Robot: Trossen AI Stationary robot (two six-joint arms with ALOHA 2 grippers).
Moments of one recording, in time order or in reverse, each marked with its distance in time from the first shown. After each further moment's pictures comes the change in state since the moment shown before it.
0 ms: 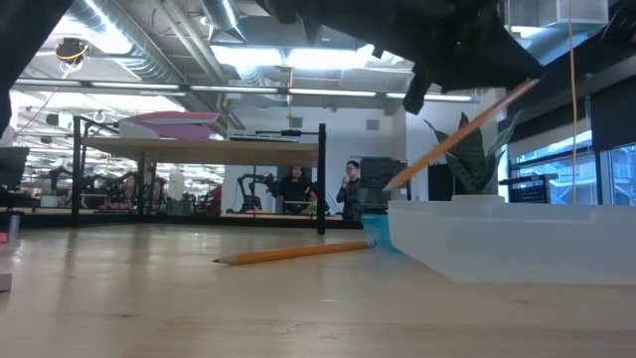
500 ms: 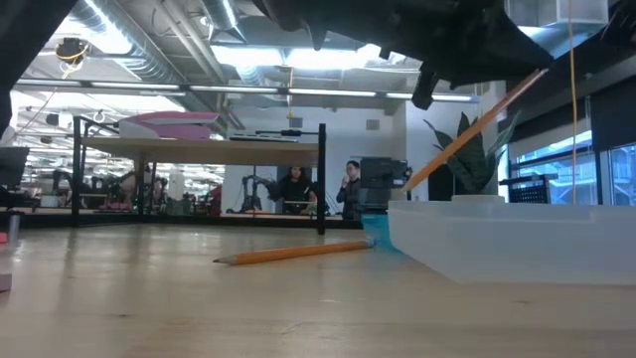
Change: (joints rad) left arm 0.007 0.012 0.001 0.079 0.031 0.047; right arm 0.000 0.000 0.000 0.000 0.001 0.000
